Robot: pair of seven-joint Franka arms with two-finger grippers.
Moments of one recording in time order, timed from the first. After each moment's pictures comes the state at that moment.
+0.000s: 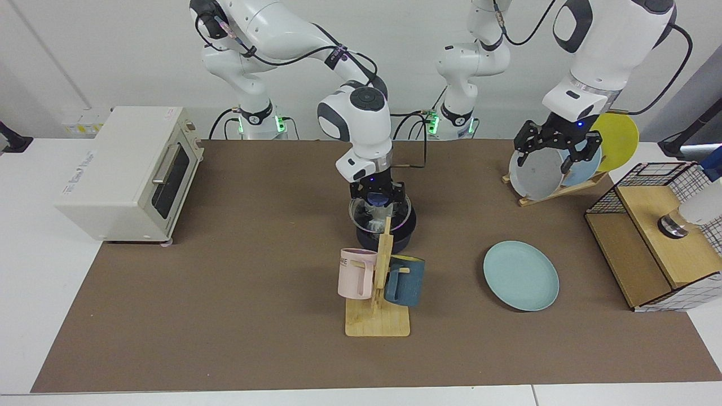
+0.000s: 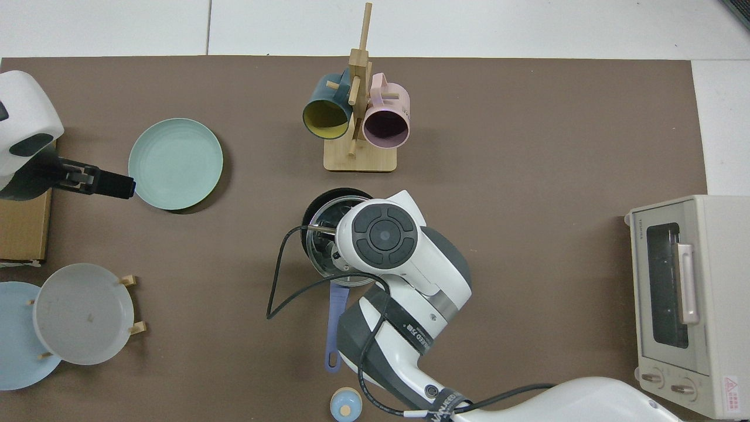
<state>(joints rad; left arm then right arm) 0.03 0.02 -0.10 -1.58 -0.03 1.69 0.20 0.16 0.41 0.55 -1.73 -0.21 2.22 1.05</state>
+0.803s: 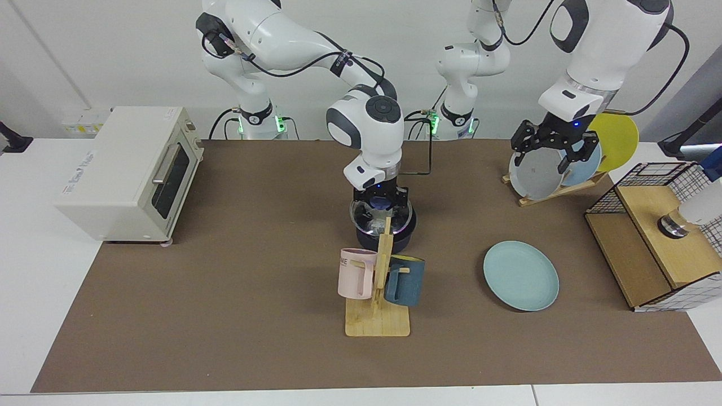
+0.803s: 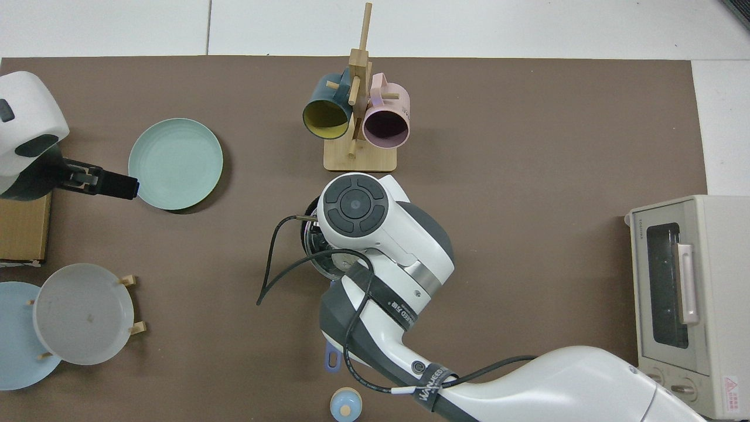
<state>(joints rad) 0.03 0.02 -0.11 -1.58 -0.03 1.69 0.20 0.17 0.54 0.59 -1.54 -0.28 2.02 1.05</state>
